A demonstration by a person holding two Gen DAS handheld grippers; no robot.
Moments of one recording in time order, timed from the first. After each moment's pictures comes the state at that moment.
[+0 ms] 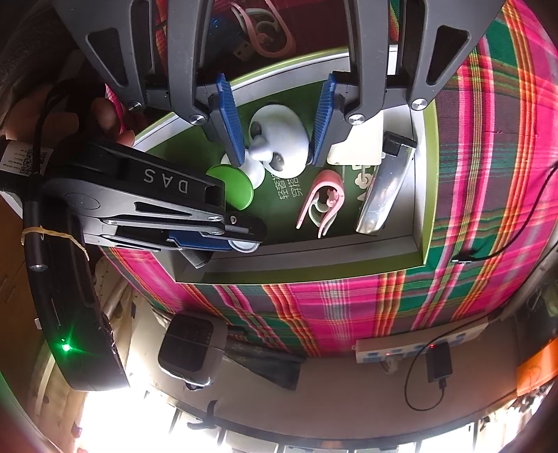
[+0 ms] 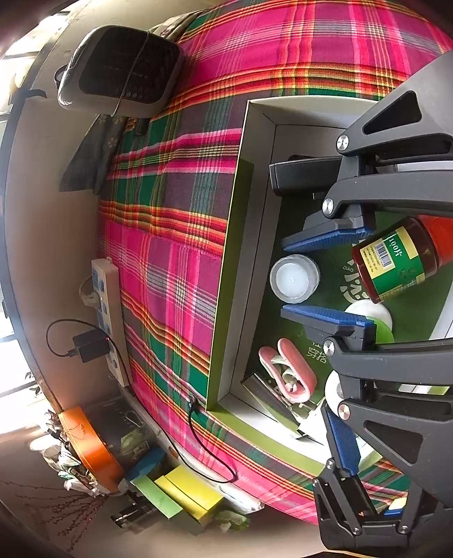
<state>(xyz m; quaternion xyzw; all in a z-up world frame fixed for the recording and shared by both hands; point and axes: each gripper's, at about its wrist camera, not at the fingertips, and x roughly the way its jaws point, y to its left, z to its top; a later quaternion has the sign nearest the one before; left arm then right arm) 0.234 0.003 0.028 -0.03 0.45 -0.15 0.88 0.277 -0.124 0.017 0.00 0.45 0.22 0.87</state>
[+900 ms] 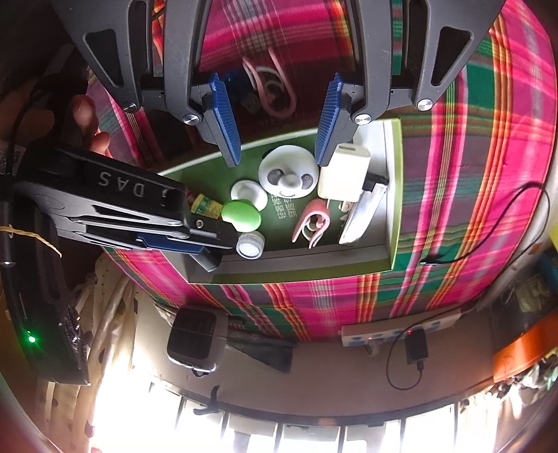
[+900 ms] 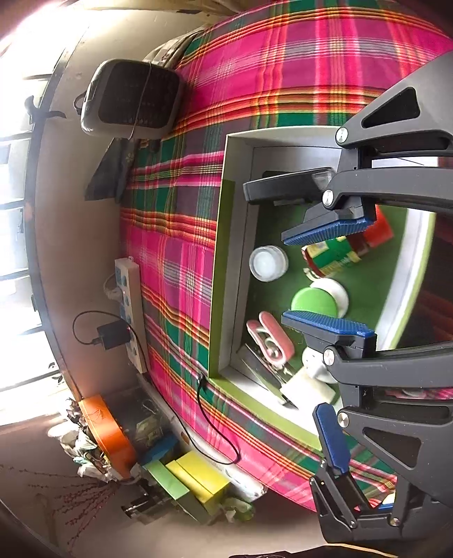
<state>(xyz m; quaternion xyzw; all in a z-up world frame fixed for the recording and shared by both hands) 0.181 0.006 0.047 -0.02 0.42 -0.12 0.90 0.223 -0.132 0.045 0.01 0.41 0.21 0.89</state>
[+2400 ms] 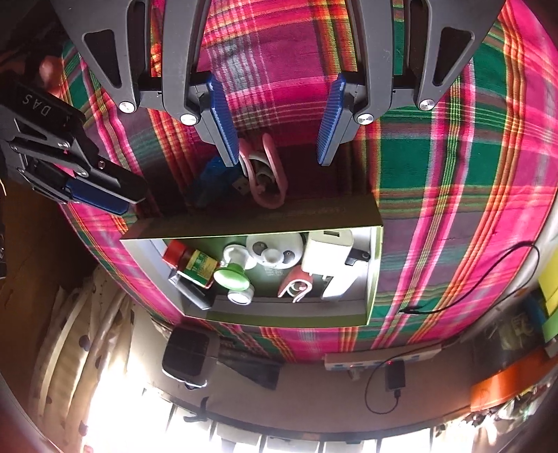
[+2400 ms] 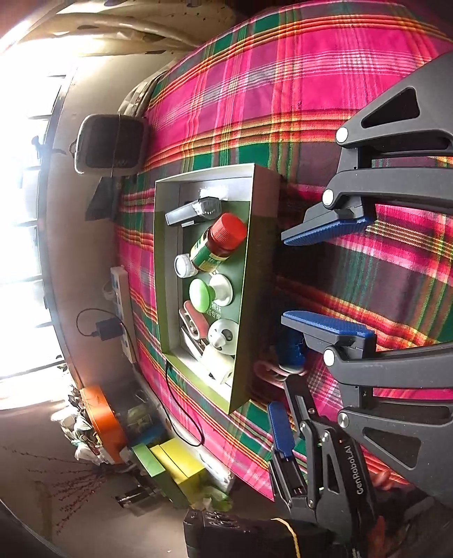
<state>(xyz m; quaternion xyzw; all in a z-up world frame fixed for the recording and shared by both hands) 0.136 0.023 0.021 -0.04 0.44 -0.11 0.89 0.112 -0.156 0.035 0.01 0.39 0.18 0.90</state>
